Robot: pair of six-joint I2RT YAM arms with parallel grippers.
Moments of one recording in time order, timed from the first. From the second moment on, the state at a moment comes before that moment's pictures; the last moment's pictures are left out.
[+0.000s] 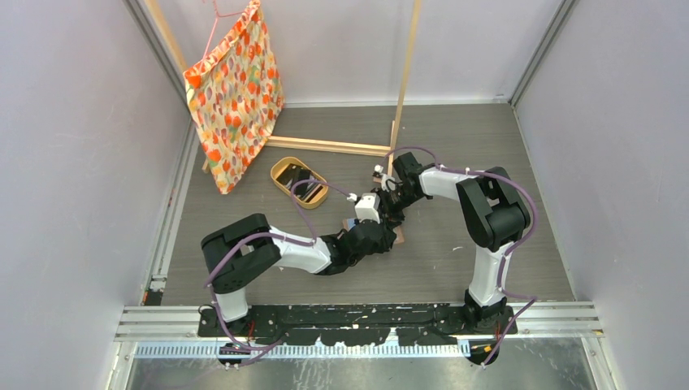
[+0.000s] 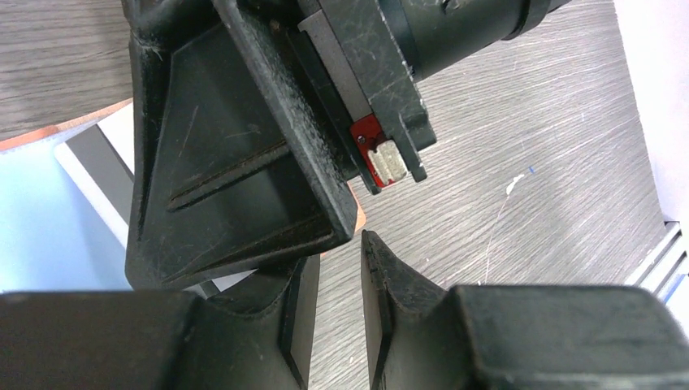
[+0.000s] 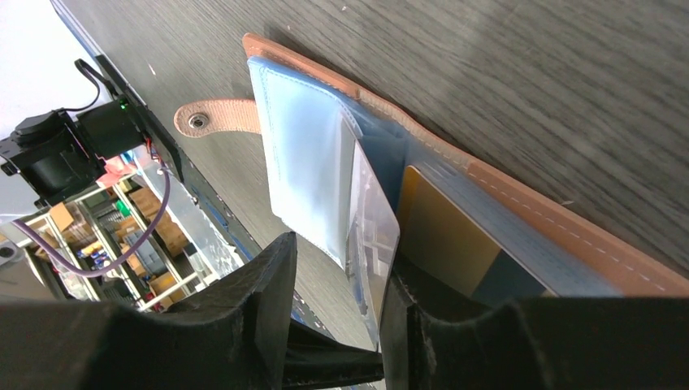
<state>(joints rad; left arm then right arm) -1.13 1.80 0.82 0.49 -0.39 -0.85 0.41 1.93 1.11 -0.50 -0.79 0.26</state>
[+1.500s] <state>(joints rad) -1.13 1.59 0.66 0.53 -0.43 -0.83 0.41 1.89 1.15 -0.57 -0.77 0.19</state>
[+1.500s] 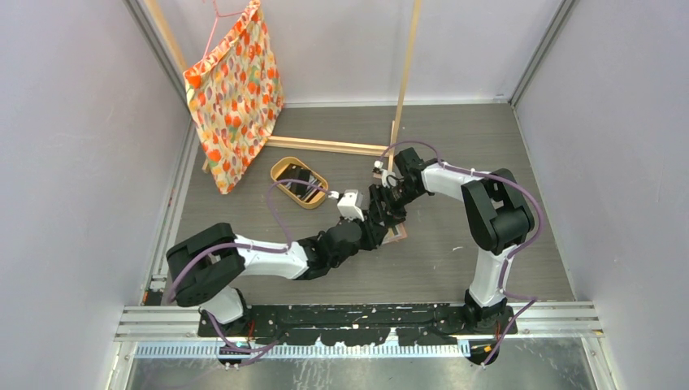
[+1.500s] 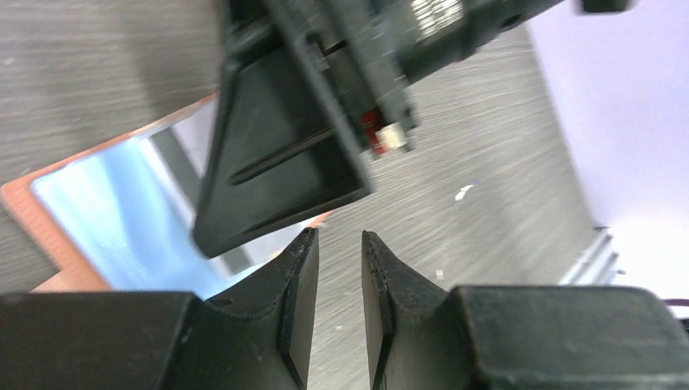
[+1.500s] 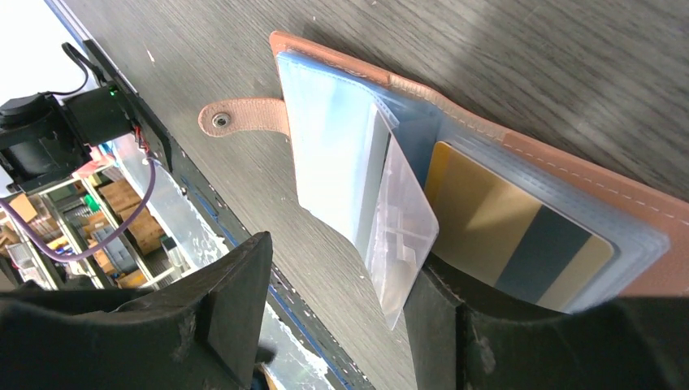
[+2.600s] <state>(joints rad) -1.09 1.36 0.57 0.63 -0.33 -0.66 0.42 1.86 1.17 -0.64 -0.68 0.14</state>
